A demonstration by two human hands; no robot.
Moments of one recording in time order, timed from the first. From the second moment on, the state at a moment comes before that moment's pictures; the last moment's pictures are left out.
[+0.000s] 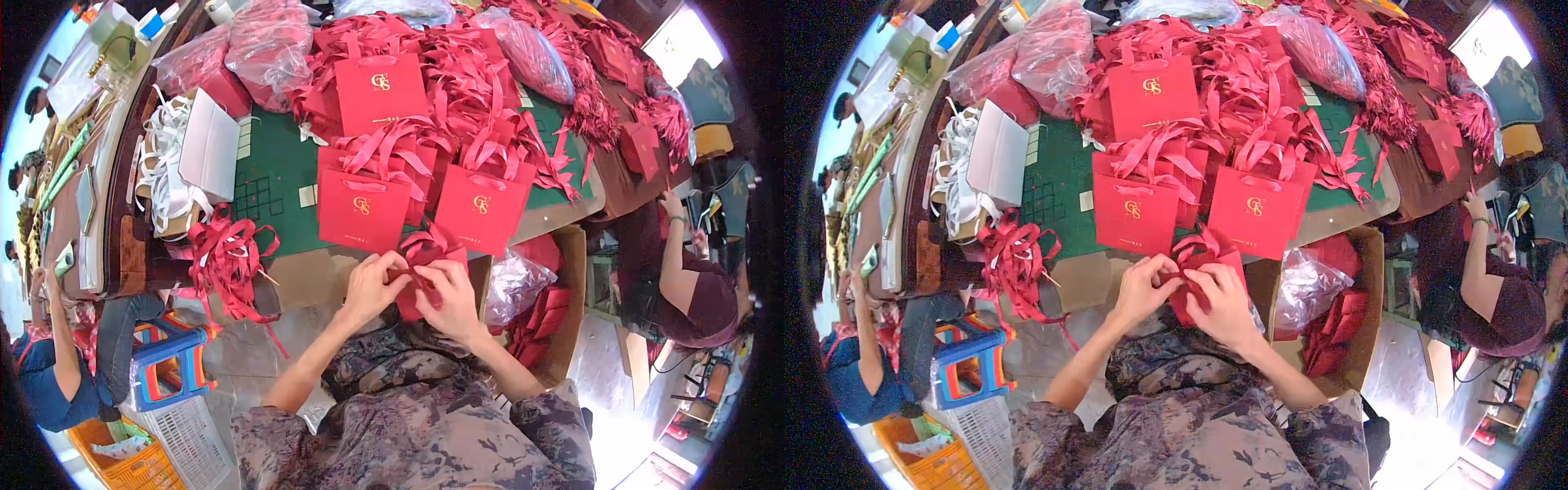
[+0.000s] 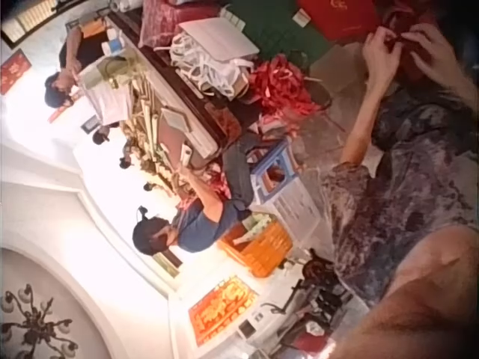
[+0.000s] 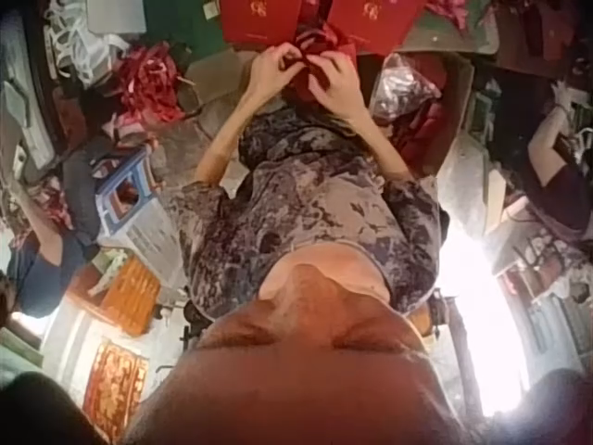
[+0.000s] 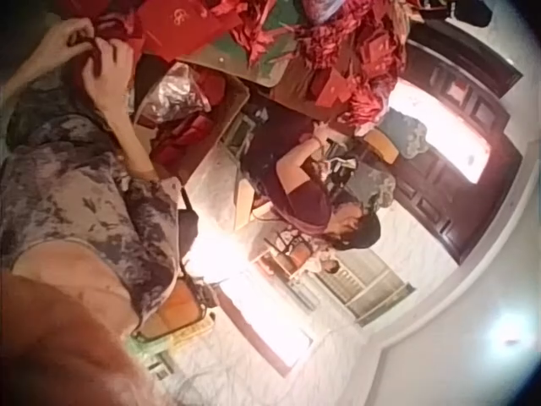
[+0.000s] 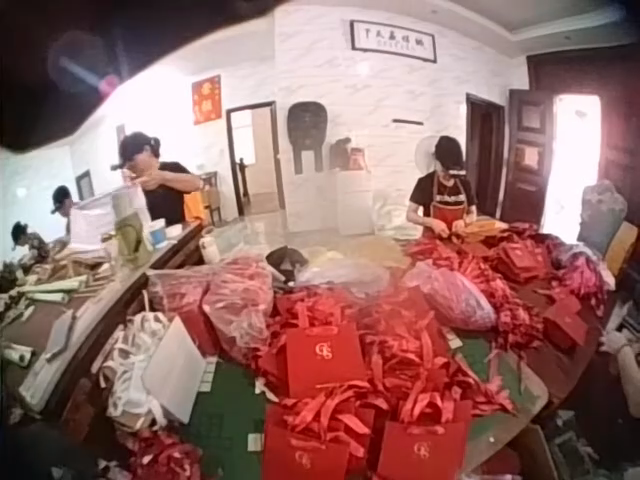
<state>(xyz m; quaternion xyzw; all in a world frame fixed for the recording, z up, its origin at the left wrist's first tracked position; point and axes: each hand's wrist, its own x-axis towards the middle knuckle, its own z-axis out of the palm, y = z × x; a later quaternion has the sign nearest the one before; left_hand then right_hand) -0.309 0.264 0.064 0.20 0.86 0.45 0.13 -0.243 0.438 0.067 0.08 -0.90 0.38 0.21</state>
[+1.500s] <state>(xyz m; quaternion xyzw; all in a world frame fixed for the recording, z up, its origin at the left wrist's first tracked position) -0.312 0.283 0.060 0.18 0.87 0.46 -0.06 -0.333 0.465 0.064 0.11 -0.94 0.28 0.13</state>
